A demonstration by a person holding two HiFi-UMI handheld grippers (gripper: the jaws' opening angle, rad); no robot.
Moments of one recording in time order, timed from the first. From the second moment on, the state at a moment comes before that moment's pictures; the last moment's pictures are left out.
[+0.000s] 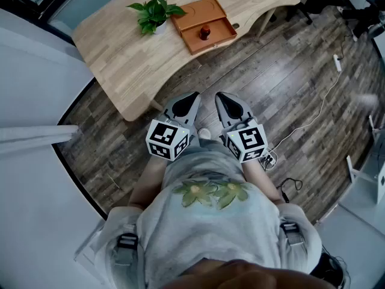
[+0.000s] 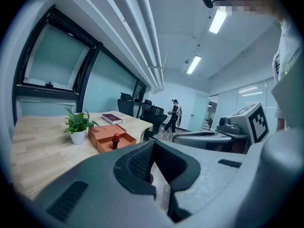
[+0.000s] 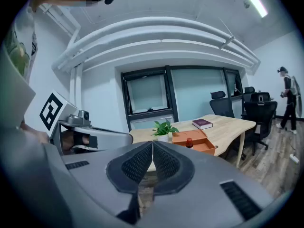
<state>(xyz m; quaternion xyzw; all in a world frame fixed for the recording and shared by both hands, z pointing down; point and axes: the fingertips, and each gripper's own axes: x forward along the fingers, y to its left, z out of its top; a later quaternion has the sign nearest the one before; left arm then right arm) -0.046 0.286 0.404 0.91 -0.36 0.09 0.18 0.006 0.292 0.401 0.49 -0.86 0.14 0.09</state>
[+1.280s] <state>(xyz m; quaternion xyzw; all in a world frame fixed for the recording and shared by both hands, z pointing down) -0.048 0.077 0.412 0.92 -0.32 0.11 0.19 0.023 0.082 0.403 0.54 -0.83 0.14 0.09</state>
